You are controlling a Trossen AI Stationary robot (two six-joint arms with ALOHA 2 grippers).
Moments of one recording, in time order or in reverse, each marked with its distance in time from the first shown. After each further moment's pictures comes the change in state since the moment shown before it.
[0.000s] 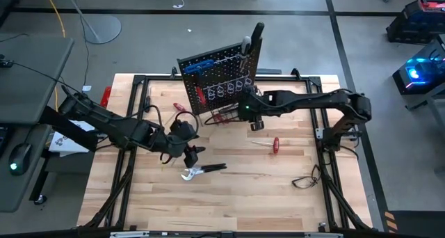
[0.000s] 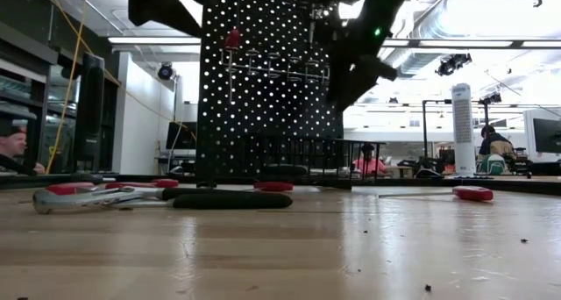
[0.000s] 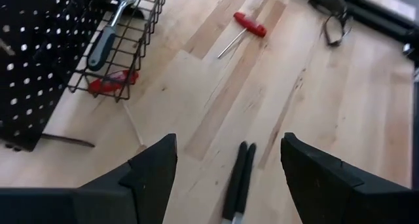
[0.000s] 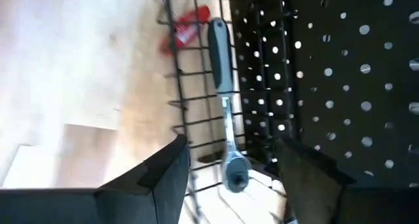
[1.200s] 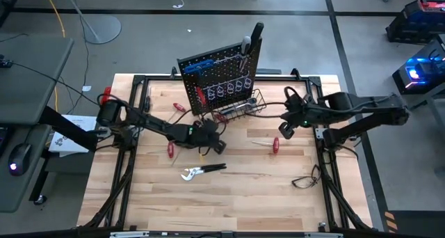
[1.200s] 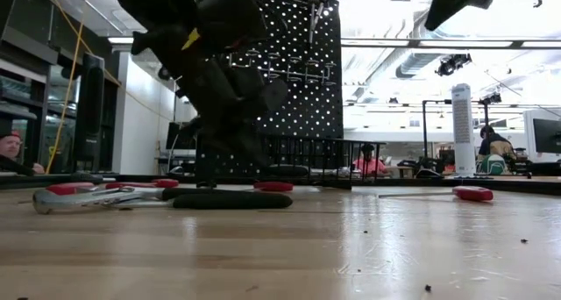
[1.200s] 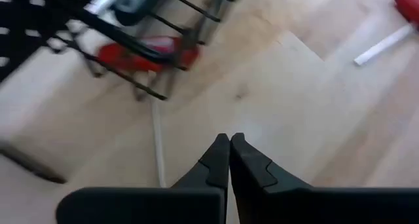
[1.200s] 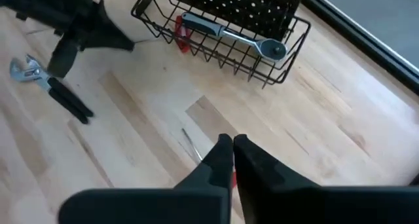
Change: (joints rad) left arm 0.266 0.488 -0.132 0.510 -0.016 -0.099; right arm 0.288 -0.501 -0.001 -0.522 0.079 1.306
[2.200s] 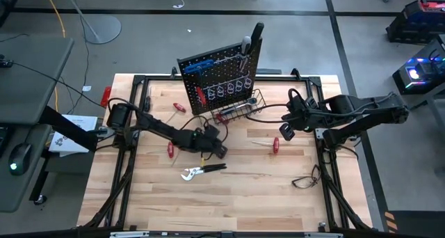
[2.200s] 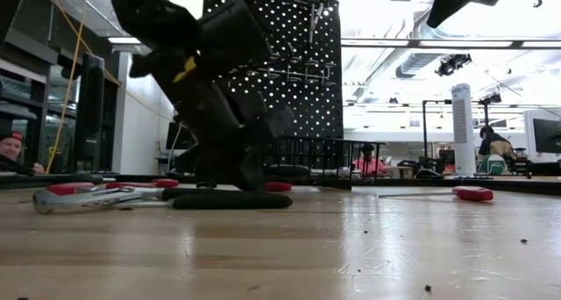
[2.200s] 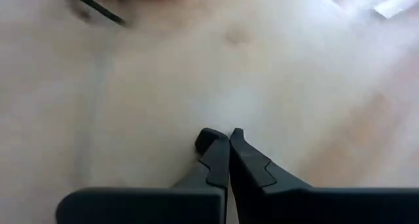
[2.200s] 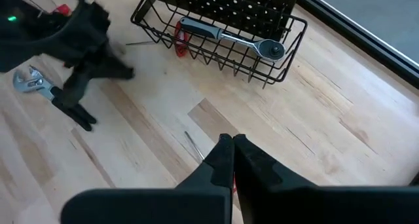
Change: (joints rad) left arm -0.071 0.140 0.004 0.030 0.107 -0.140; right arm 0.056 -0.001 -0.001 -0.014 0.048 0.090
